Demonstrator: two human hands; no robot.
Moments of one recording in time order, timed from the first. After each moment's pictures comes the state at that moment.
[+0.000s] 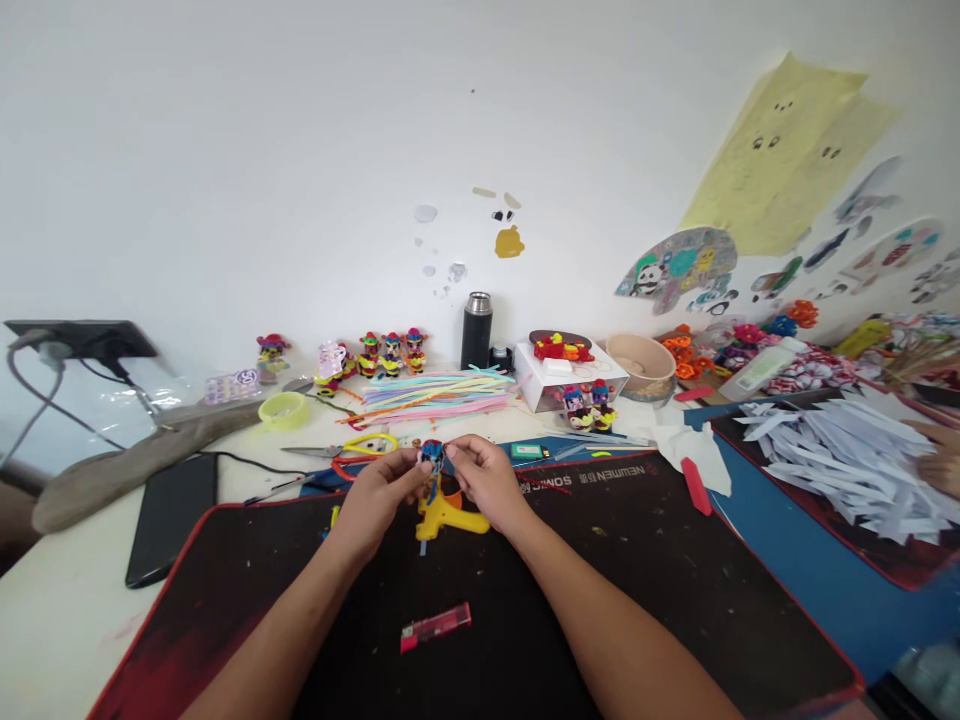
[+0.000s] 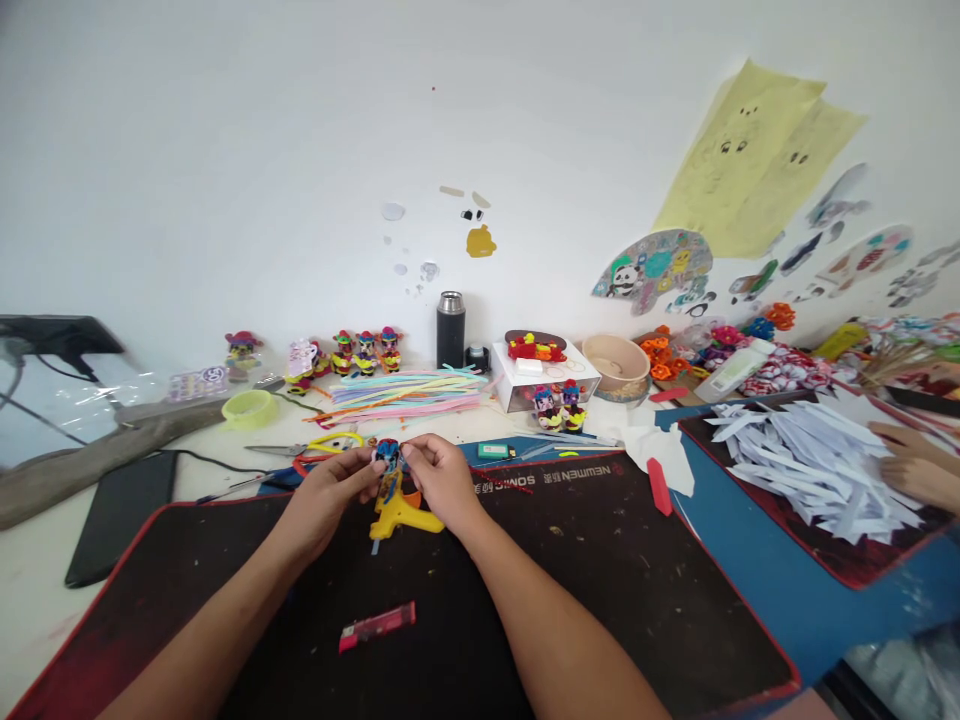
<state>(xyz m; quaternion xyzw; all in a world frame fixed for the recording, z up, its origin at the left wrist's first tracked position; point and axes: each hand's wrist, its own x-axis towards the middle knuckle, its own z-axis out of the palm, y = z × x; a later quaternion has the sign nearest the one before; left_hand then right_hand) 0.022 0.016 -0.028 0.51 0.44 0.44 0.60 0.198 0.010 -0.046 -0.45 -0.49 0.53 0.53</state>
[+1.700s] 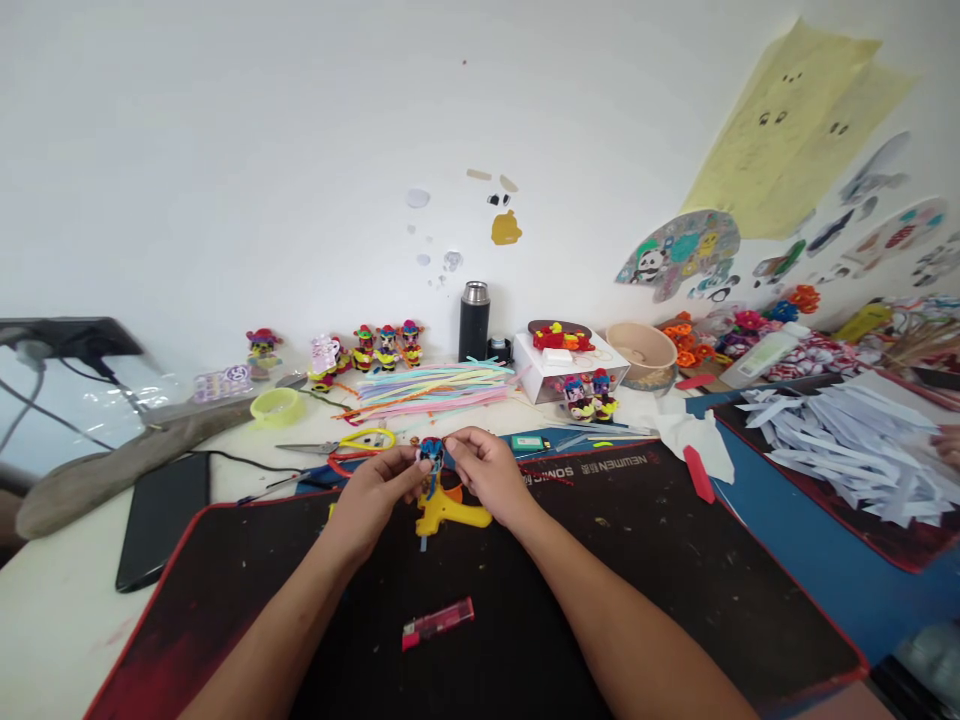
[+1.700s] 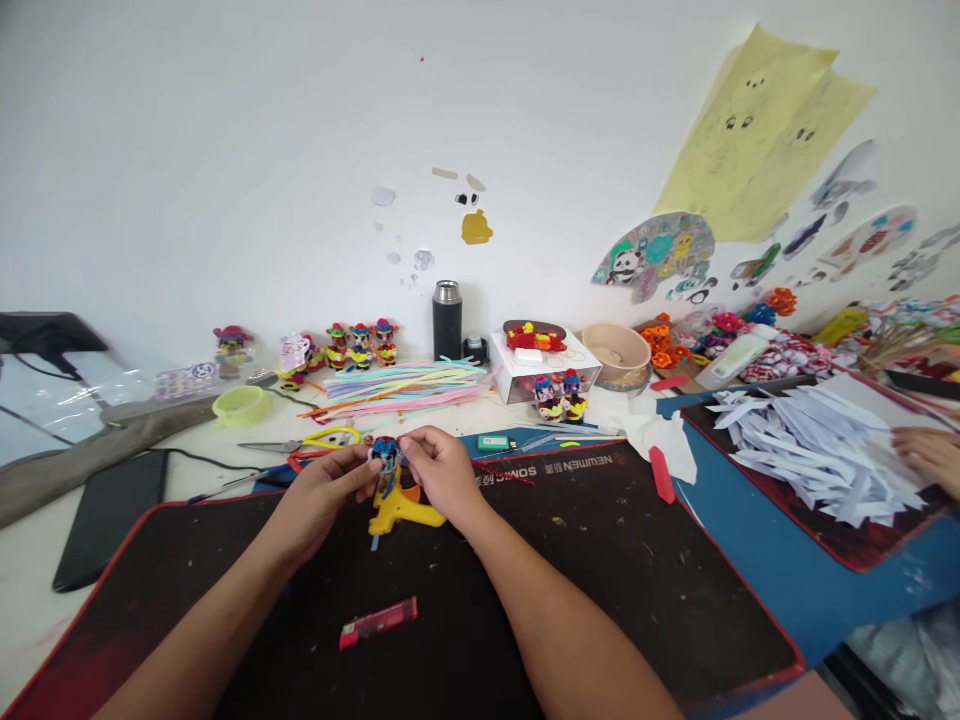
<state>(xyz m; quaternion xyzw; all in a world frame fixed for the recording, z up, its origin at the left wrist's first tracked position) 0.019 0.013 -0.023 0.53 0.44 0.42 0.59 0.201 0.008 -0.041 -0.45 -0.49 0.53 0.52</state>
